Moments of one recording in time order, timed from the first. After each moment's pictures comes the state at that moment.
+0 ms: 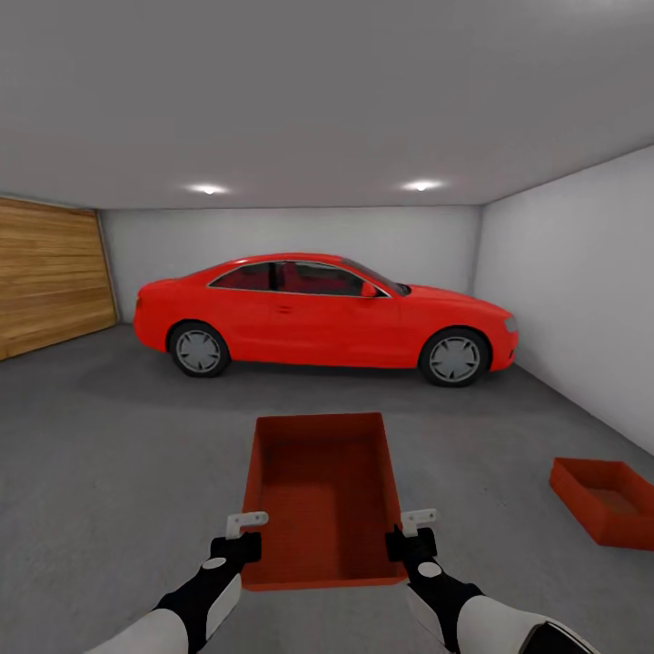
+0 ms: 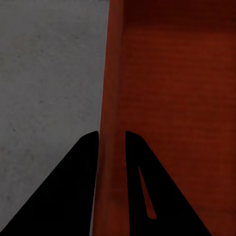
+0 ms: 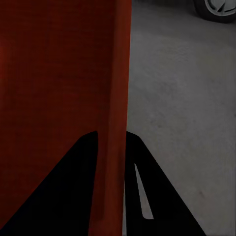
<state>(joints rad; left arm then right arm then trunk) -0.61 -0.09 -0.11 -0.25 0.17 -0.08 0.16 -0.69 0.10 0.68 -0.05 -0.50 -0.27 -0.21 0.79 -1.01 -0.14</state>
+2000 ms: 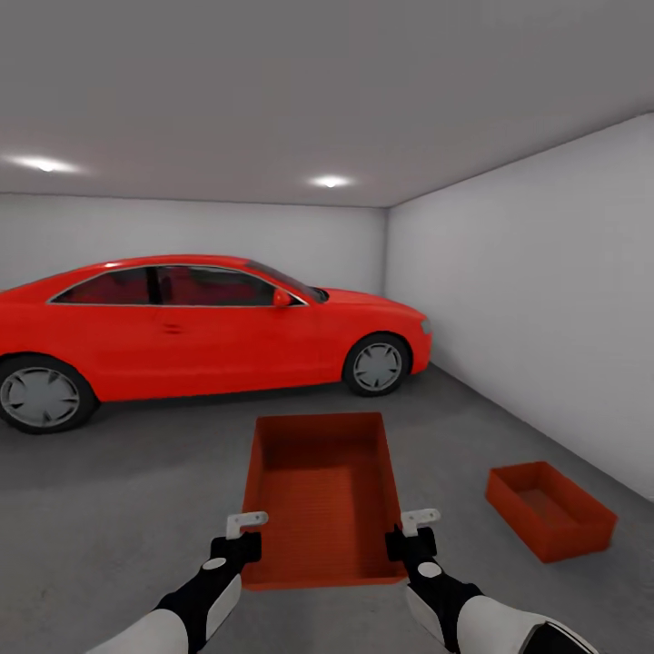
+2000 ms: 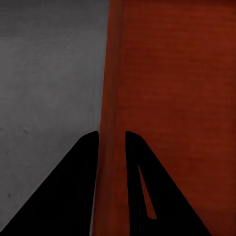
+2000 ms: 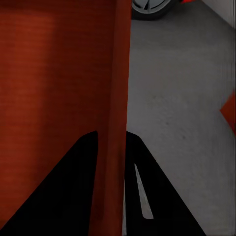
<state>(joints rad) -0.61 -0.09 -0.11 -0.24 0.17 -0.09 0.16 -0.69 0.10 0.68 -0.05 -0.50 -0.28 -0.21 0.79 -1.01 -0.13</state>
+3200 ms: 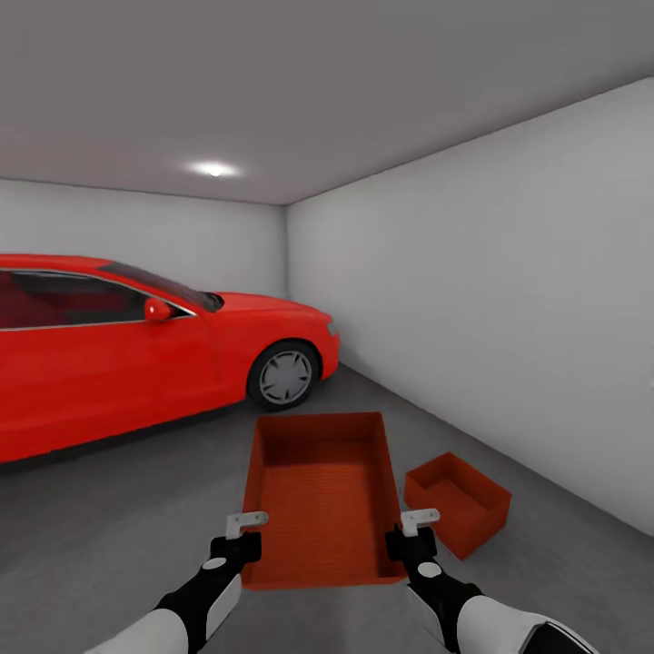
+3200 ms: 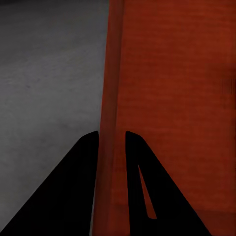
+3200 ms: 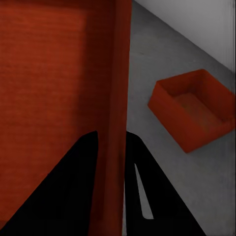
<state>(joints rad) -0.61 -0.09 -0.11 -0.24 0.17 -0.09 0.16 -0.69 0.10 0.68 -0.05 -0.50 -0.28 -0.21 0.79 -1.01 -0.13</state>
